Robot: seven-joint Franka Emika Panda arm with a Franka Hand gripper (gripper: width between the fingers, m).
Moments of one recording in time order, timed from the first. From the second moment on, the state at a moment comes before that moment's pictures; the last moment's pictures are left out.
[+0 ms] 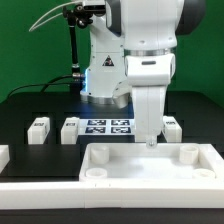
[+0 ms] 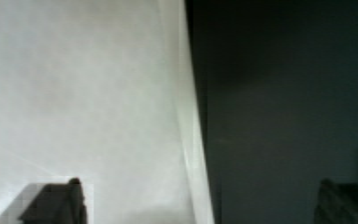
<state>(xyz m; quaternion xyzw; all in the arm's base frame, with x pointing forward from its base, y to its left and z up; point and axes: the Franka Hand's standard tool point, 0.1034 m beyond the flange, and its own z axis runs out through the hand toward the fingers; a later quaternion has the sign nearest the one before) 0.519 0.057 0.054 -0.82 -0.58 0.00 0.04</state>
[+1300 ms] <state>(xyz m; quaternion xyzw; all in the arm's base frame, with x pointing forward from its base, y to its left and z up) 0.484 0.118 0.048 -0.99 -0.07 0.06 0.03</state>
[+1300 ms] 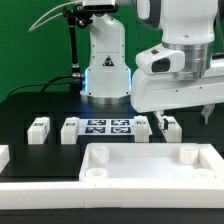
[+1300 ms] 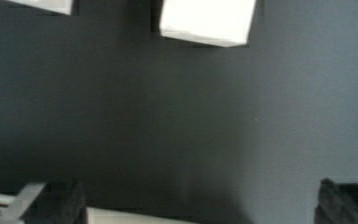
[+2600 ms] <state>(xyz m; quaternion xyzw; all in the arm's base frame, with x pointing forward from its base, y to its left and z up) 0.449 0.116 0.033 -0.88 -0.06 0.47 0.00</state>
